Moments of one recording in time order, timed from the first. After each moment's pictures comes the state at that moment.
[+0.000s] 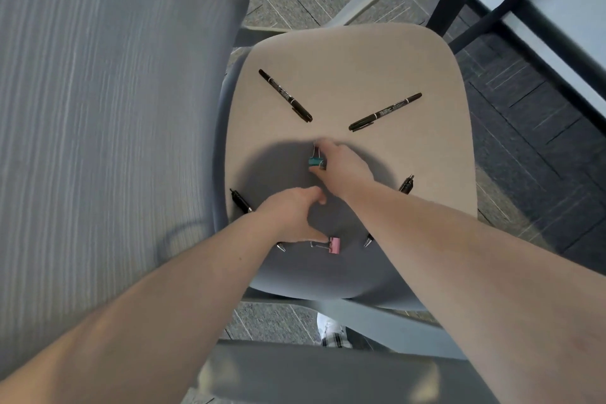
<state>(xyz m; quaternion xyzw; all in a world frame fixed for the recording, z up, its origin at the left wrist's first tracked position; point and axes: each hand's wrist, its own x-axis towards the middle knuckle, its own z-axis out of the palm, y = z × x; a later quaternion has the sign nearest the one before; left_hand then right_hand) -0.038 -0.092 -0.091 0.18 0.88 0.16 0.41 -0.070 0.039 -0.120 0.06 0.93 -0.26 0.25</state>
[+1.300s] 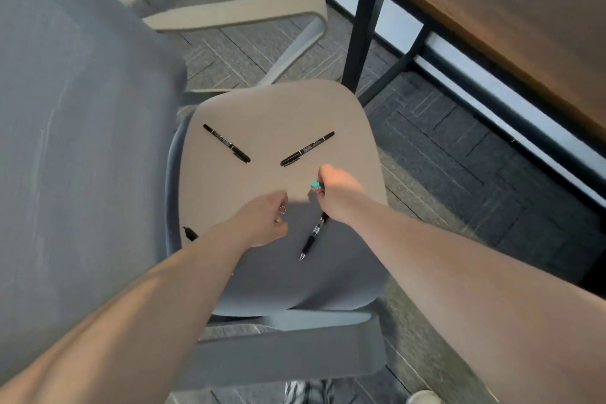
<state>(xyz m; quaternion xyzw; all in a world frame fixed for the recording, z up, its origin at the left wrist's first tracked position) -0.045 -0.029 -0.044 0.21 0.90 0.19 0.33 -0.027 0.142 -0.031 0.10 0.94 -0.25 0.23</state>
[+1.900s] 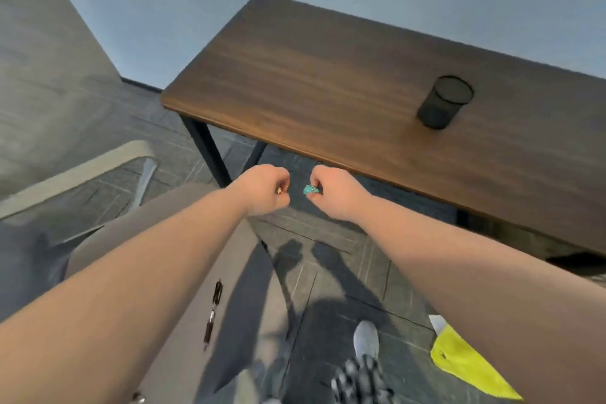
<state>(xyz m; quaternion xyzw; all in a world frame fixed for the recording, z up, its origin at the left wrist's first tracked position) -0.055 0.255 0.164 0.49 0.83 0.10 0.24 0.063 0.373 0.167 0.24 0.93 -0.26 0.10</state>
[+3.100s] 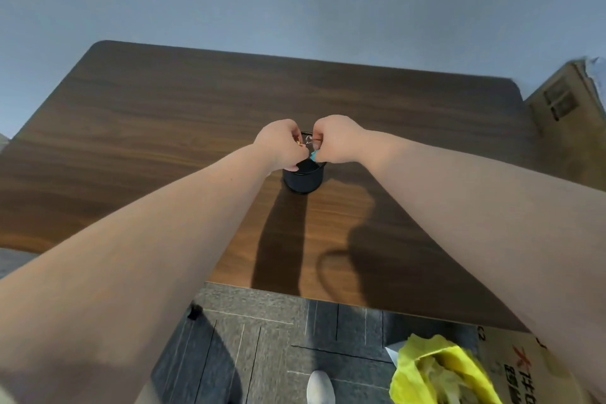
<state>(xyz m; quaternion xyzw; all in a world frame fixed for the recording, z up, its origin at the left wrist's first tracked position) 0.018 0.693 0.205 0.37 0.84 0.23 0.33 0.104 0.777 0.210 0.31 0.92 -0.19 0.12</state>
